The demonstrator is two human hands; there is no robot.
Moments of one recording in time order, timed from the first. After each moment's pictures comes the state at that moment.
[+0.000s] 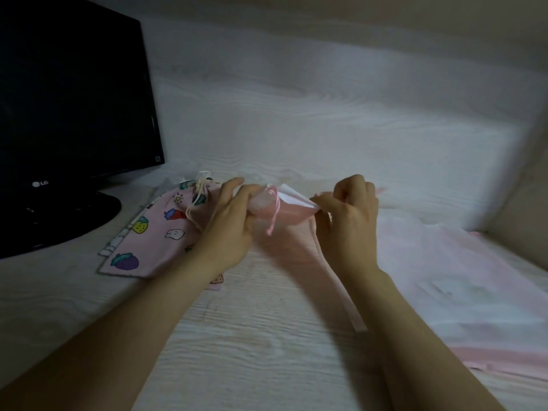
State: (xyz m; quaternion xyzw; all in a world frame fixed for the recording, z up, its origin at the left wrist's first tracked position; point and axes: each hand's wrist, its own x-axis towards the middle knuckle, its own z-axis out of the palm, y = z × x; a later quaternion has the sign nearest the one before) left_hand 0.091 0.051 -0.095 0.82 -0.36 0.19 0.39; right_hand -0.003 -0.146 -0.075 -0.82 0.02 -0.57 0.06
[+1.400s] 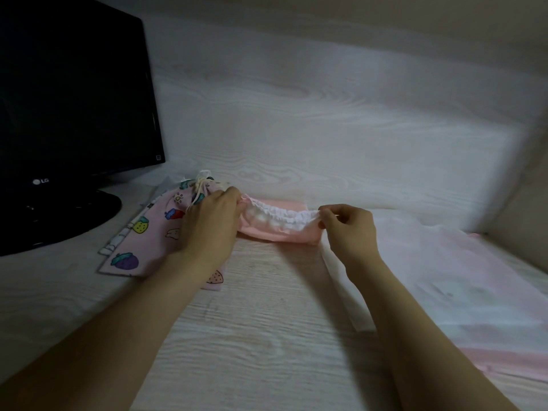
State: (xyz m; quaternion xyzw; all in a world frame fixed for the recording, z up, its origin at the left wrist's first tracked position) left_hand 0.092 0.062 -0.086 0.86 -0.28 0.32 0.29; right_hand -0.001 -0.156 -0.079 -0.78 0.19 -0.36 0.48
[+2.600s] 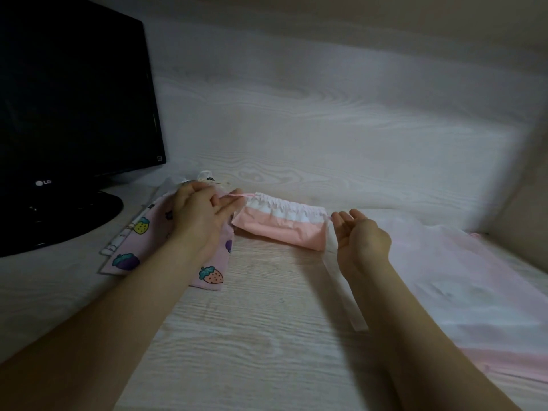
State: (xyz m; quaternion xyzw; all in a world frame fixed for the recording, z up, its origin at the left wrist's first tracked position) left_hand 0.098 0.054 -0.067 0.40 -0.03 0.01 0.92; right_hand -0.002 -0.154 -0.068 -0.30 0.23 -0.38 0.84
